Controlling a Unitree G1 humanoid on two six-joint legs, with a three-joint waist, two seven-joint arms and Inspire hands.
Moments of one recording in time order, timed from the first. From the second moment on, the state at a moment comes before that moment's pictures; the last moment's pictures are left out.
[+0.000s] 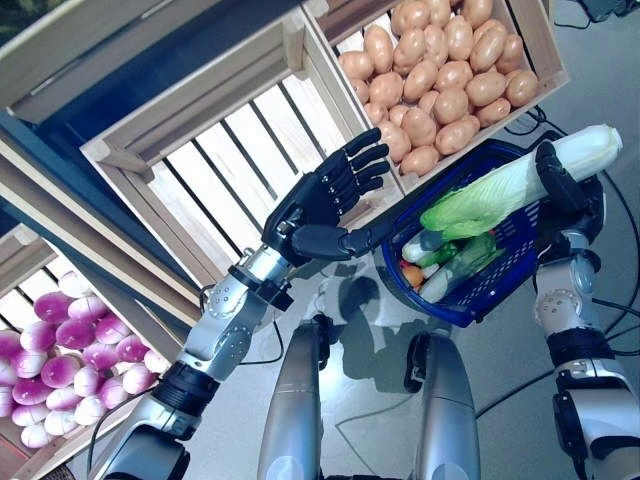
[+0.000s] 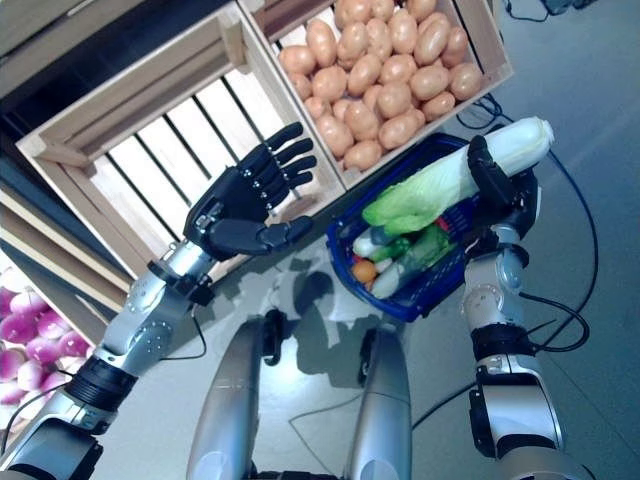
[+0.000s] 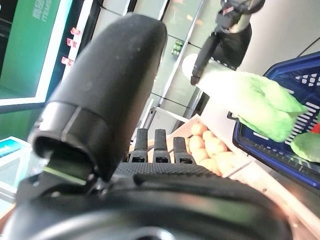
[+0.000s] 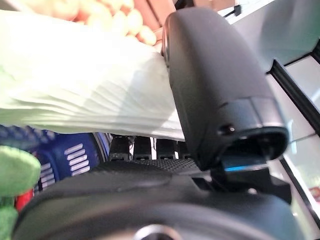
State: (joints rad) left arm -0.47 0.52 -0.35 0.04 -0.84 -0.25 -0.33; right arm -0.71 -0.54 -0.02 0.74 1.02 -0.31 -0.13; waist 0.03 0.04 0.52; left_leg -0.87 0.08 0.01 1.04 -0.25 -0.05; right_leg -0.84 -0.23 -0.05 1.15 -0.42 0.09
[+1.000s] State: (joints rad) left arm -0.53 0.48 -0.35 0.00 -0.92 -0.30 -0.35; right arm -0.77 -0.54 0.15 0.89 0.74 -0.11 -0.36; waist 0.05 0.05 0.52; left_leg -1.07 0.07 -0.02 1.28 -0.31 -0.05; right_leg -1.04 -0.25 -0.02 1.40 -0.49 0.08
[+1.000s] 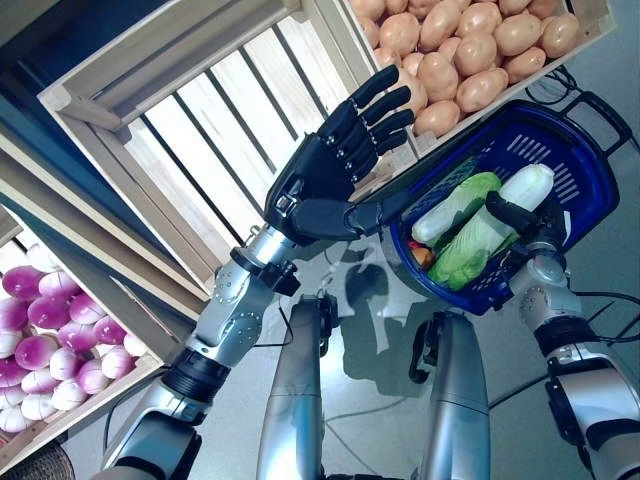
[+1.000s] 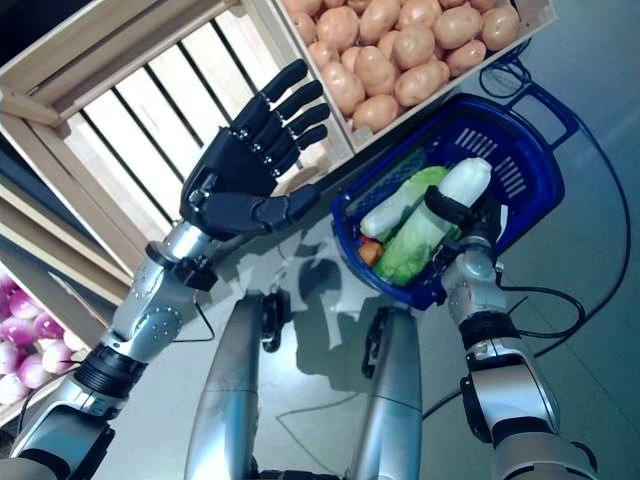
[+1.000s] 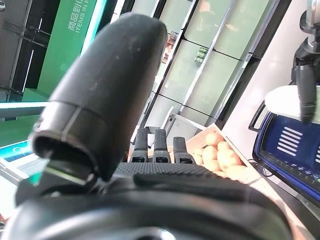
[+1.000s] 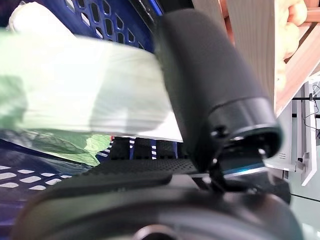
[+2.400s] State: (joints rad) left arm -0.42 0.46 -0.32 -0.01 -0.96 -0.11 -0.17; right arm -0.51 -0.49 0.20 0.40 0.48 -0.04 -0.42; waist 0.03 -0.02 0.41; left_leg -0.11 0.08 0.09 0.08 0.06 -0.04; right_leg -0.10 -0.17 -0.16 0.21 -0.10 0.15
